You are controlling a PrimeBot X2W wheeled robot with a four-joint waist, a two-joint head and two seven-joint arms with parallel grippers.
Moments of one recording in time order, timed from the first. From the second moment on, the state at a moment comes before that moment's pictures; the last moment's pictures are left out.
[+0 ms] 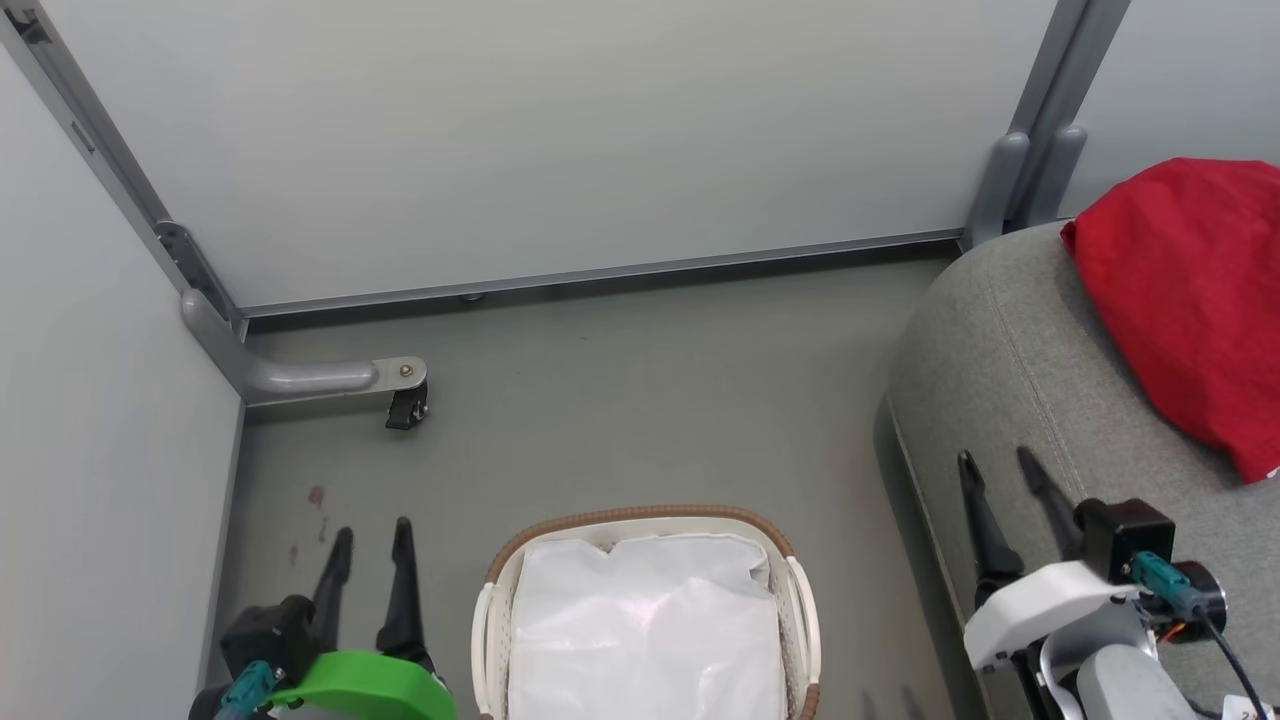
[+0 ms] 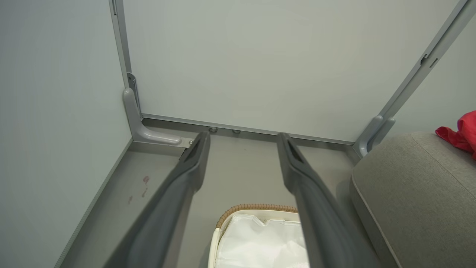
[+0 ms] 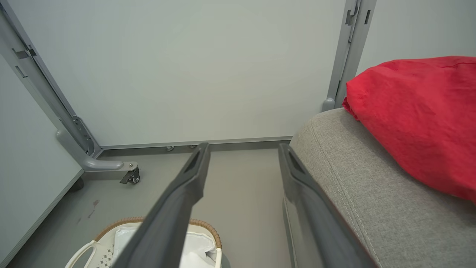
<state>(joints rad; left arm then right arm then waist) -0.03 0.05 -0.13 0.34 -0.36 -0.07 -0.26 -0.15 -0.05 -0.01 0.38 0.15 0.13 -0.26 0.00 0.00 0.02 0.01</state>
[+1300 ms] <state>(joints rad) -0.04 0.05 -0.03 0.32 -0.88 -0.09 -0.11 -0.13 -0.04 -0.05 0.35 0.75 0.13 -0.11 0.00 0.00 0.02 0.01</state>
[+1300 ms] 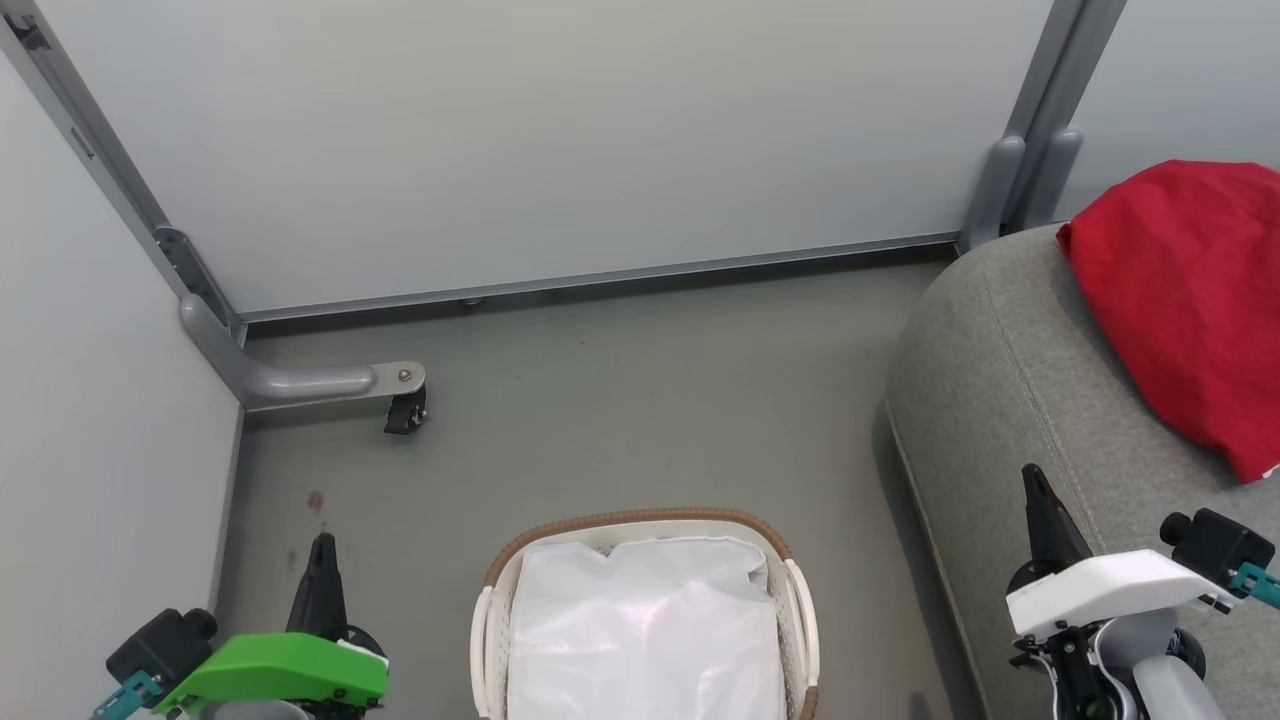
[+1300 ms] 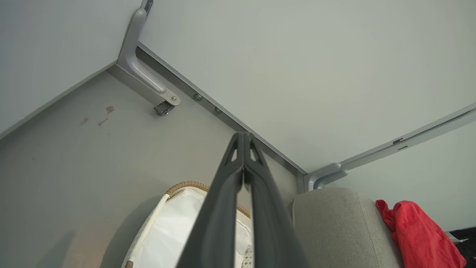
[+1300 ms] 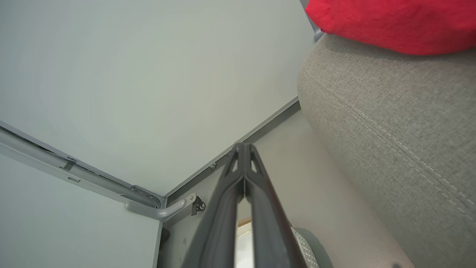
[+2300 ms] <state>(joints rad) -0.06 0.05 0.03 0.29 -1.19 -0.11 -0.01 -0.12 -0.04 -0.08 0.30 1.11 0.13 -0.01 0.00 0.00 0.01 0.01</state>
